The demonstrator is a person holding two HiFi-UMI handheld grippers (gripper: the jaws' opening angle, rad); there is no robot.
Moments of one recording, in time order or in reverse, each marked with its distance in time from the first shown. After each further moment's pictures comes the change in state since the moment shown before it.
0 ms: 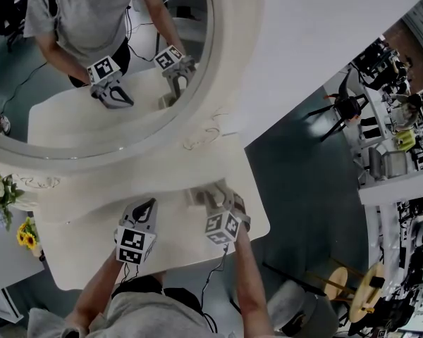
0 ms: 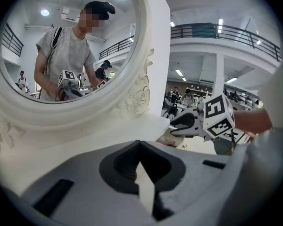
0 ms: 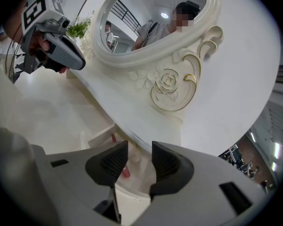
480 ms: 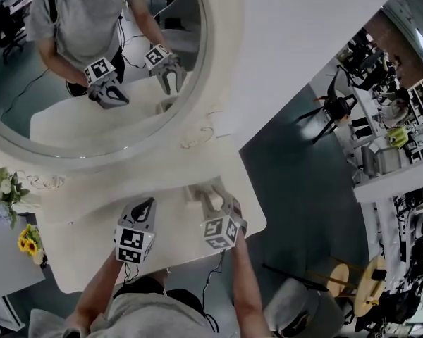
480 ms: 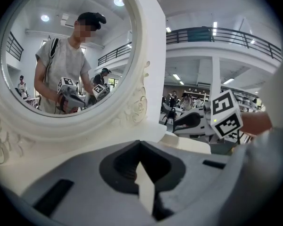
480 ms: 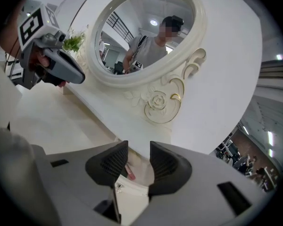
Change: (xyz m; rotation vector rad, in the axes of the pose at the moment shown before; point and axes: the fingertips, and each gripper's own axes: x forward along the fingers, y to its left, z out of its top) left arm -0.028 -0.003 0.015 0.027 -0.062 -0.003; right arm -0.048 0.004 0.027 0.100 -0.076 -0.082
